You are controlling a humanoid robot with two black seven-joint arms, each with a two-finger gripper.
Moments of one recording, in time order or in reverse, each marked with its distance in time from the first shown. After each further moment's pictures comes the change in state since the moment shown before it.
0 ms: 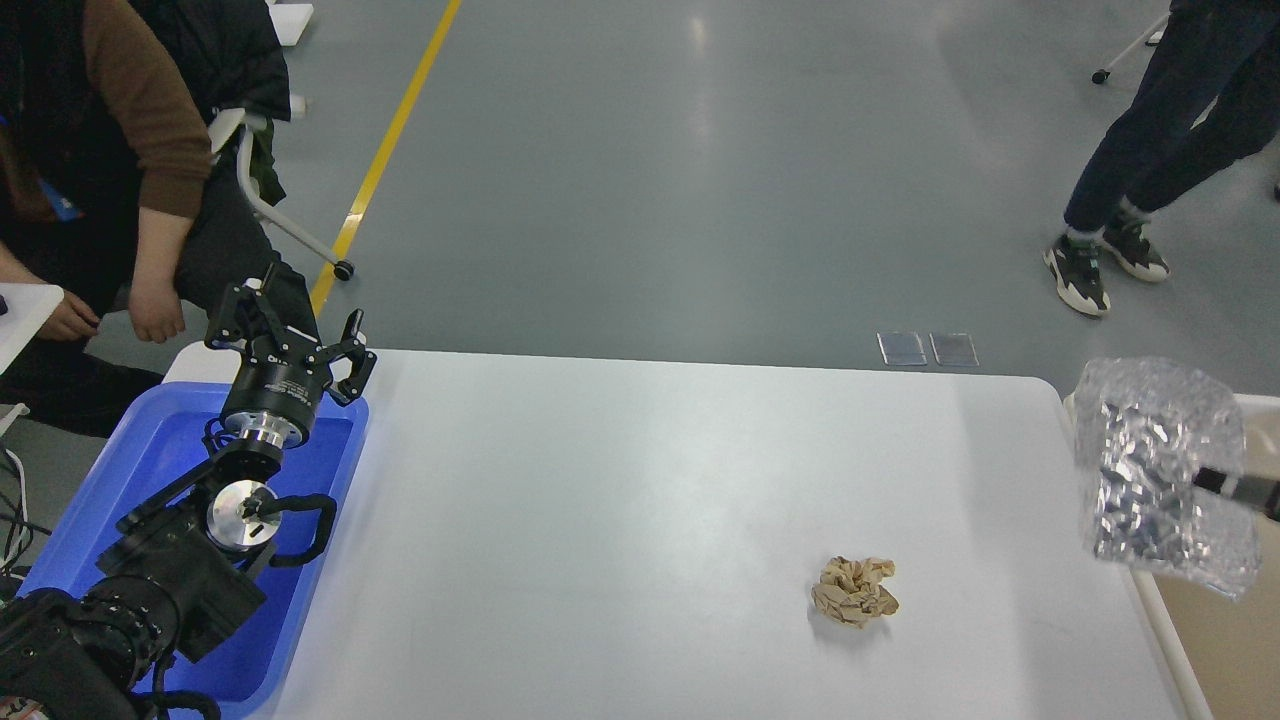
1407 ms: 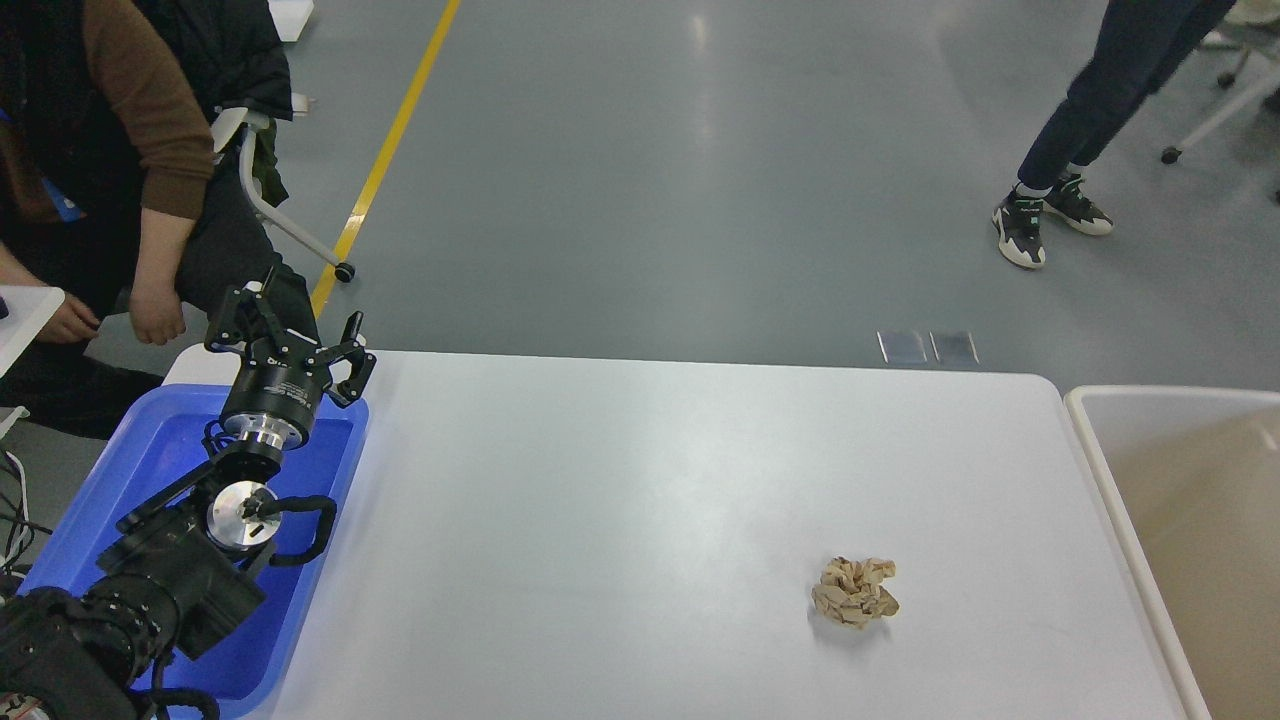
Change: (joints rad) left arm 0.000 0.000 0.000 0.000 0.000 -0.001 0.000; right arm 0.229 0.436 -0.237 -1.109 0.358 0.321 -0.185
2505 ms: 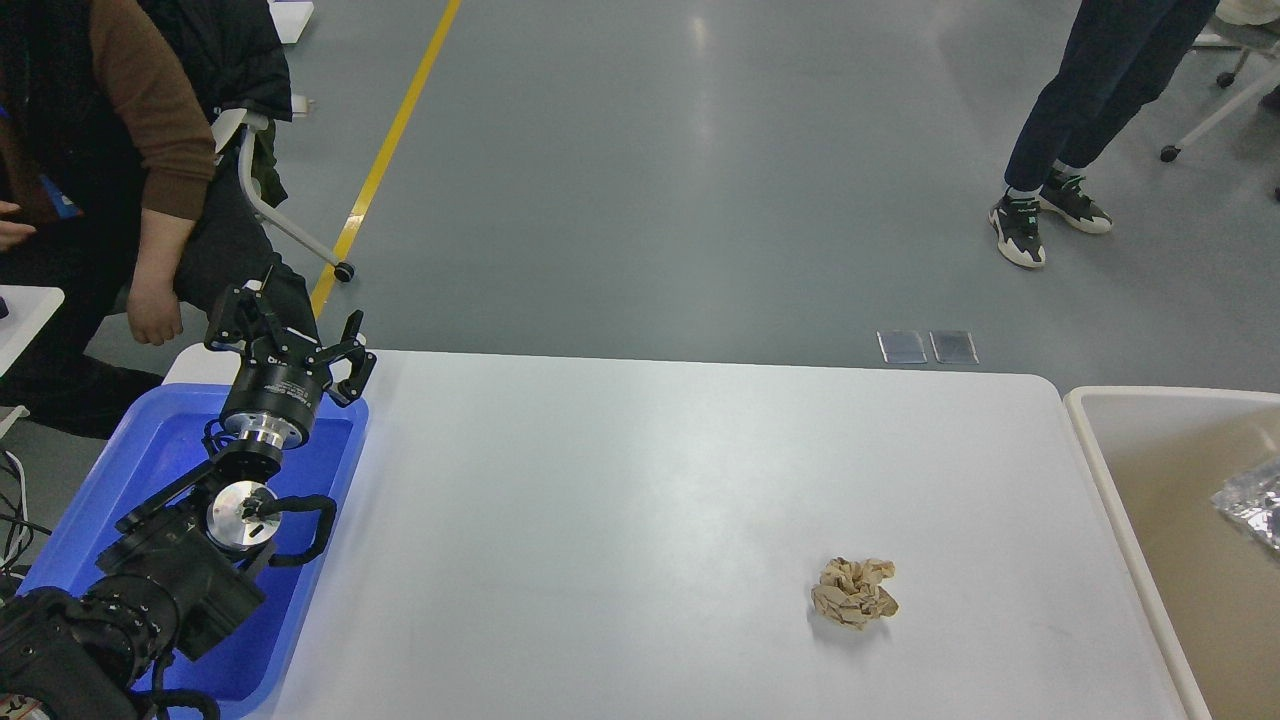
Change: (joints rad) left arm 0.000 0.000 0.000 0.000 0.000 0.000 0.000; right arm -0.277 0.255 -0.012 -0.091 0.397 -0.100 -0.394
